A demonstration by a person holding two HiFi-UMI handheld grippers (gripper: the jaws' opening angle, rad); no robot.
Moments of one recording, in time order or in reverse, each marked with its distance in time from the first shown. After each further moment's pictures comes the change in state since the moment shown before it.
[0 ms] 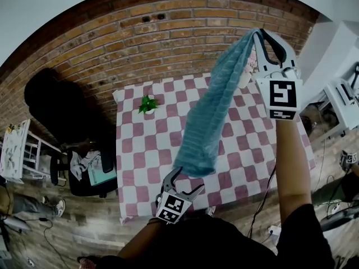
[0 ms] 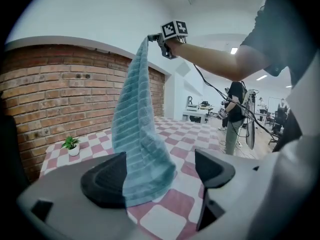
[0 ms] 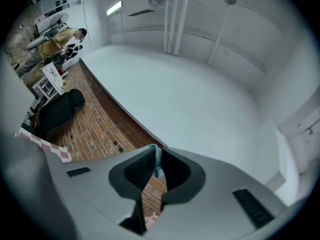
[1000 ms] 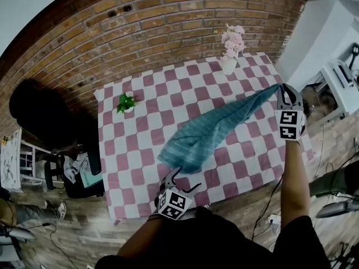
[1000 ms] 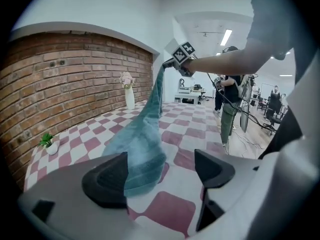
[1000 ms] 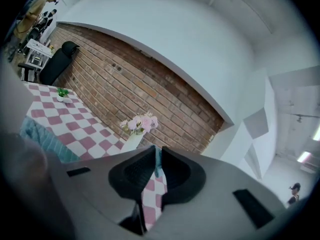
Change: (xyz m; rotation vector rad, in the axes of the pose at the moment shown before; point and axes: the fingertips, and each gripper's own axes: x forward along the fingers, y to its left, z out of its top) left arm 0.089 -0.041 -0.040 0.112 0.194 -0.073; right arm -0.155 -0.033 -0.357 0.038 0.659 -0.002
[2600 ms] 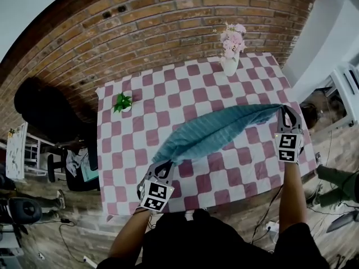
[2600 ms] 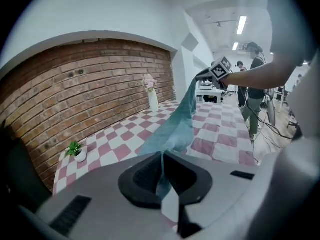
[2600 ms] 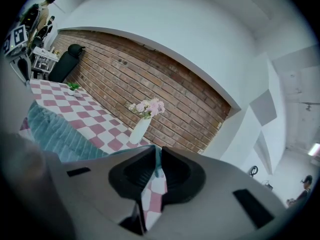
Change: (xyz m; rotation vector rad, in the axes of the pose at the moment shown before) left arm -0.002 0.075 0.036 -0.039 0.025 0.266; right arm -0.001 0.013 -0.090 0.033 0.009 0.098
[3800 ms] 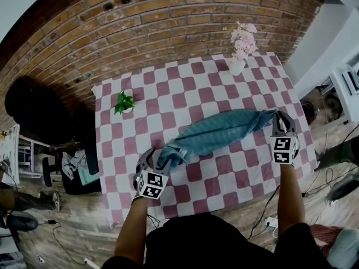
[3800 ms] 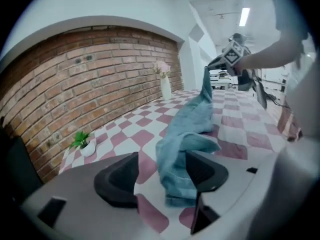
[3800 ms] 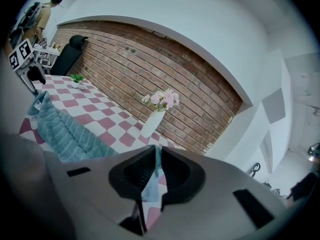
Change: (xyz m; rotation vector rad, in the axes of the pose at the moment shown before) left arm 0.049 0.093 -0.064 0.044 0.045 0.047; right arm 0.028 0.066 -0.002 -0.024 0.116 0.055
